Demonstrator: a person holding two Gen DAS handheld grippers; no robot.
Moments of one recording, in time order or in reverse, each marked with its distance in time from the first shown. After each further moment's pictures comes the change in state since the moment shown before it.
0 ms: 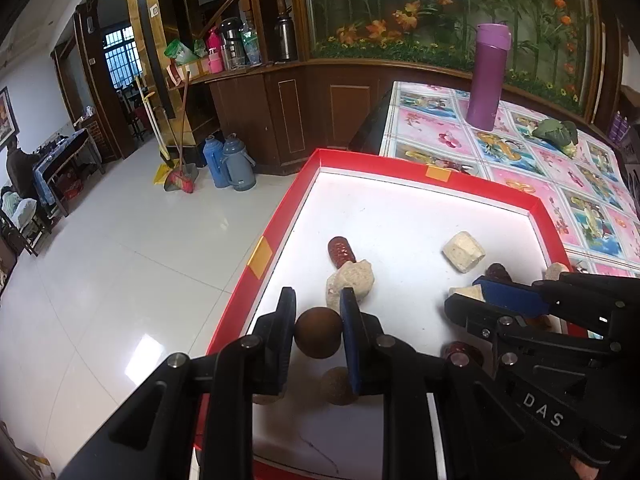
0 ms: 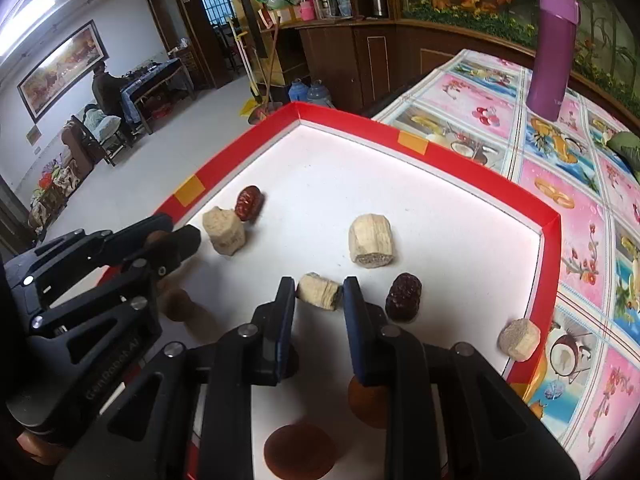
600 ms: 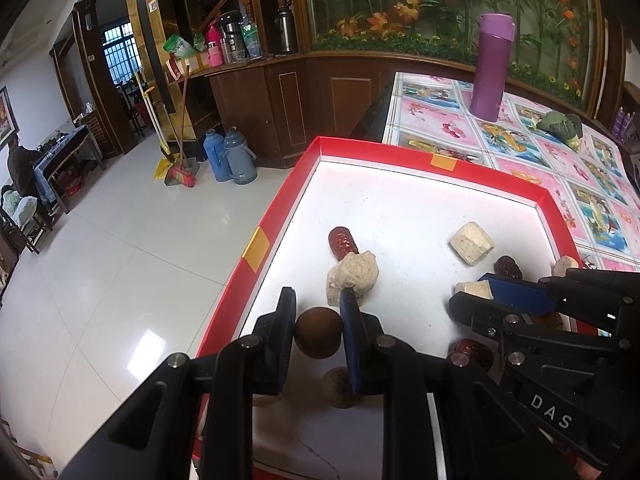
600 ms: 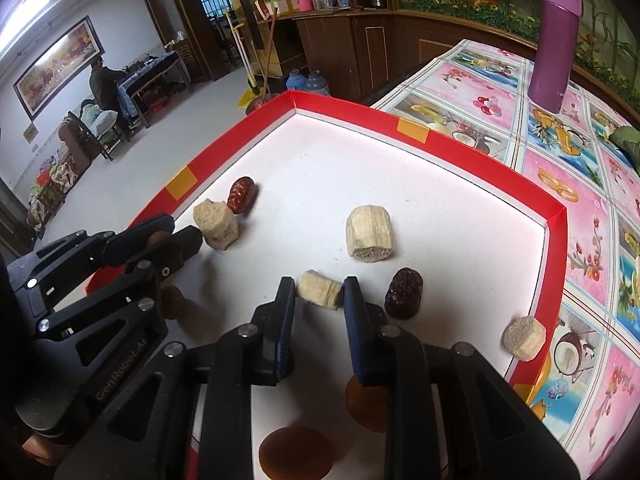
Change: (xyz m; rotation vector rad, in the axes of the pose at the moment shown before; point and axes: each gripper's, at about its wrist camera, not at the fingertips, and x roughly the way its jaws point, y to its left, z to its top) left arm 0.007 -0.001 -0.002 0.004 0.025 0.006; right arm 0.005 0.000 0.000 0.003 0.031 -0.004
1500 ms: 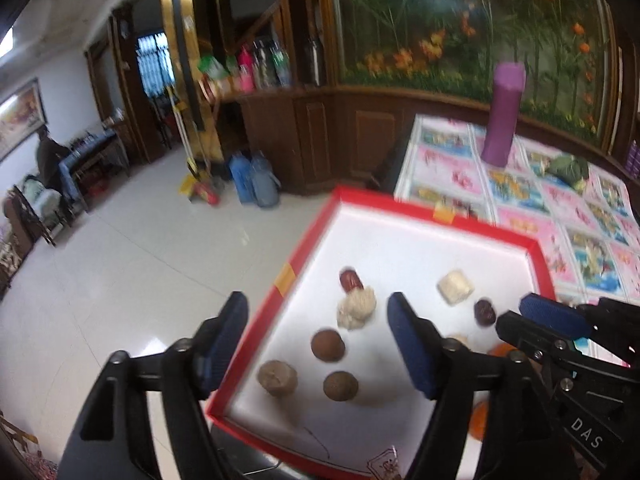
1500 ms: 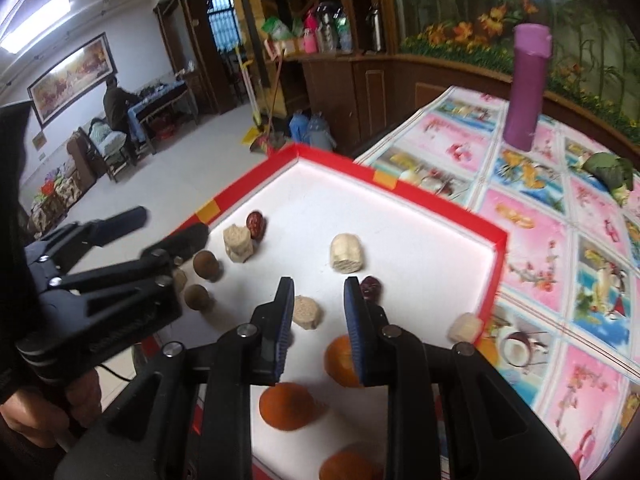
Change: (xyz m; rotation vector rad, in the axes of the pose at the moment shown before) left arm -0.056 -0.003 0.007 -0.078 -0.143 0.092; right arm -0.065 -0.008 -0.014 -0.030 -0.171 -0.010
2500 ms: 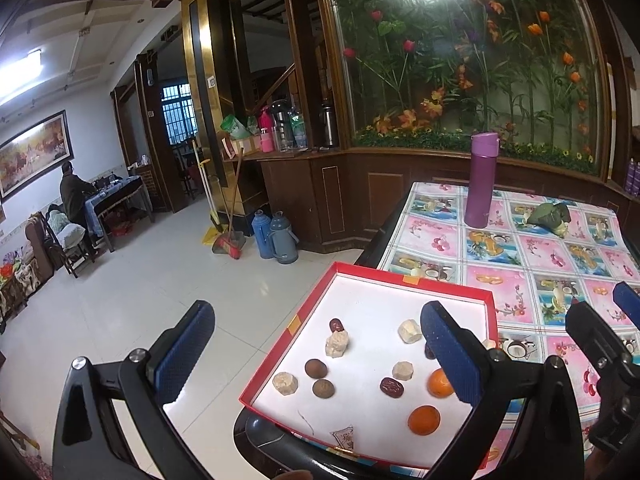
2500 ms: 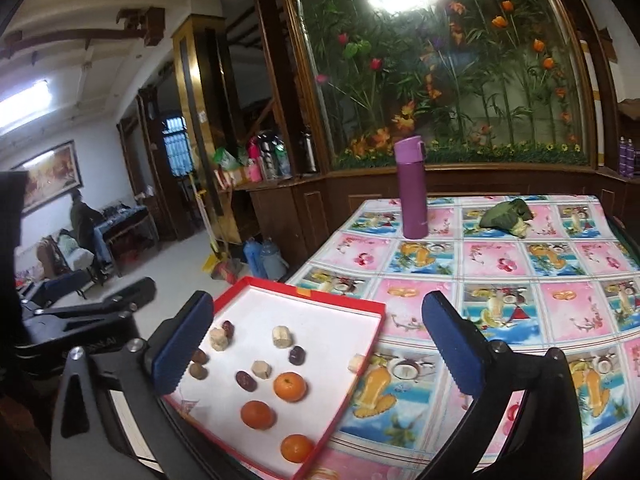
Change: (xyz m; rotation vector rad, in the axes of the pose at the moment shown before) left arm -0.092 -0.029 0.021 -0.012 -0.174 0.066; right arm -0.134 -0.030 -0.025 0.152 -0.446 -0.175
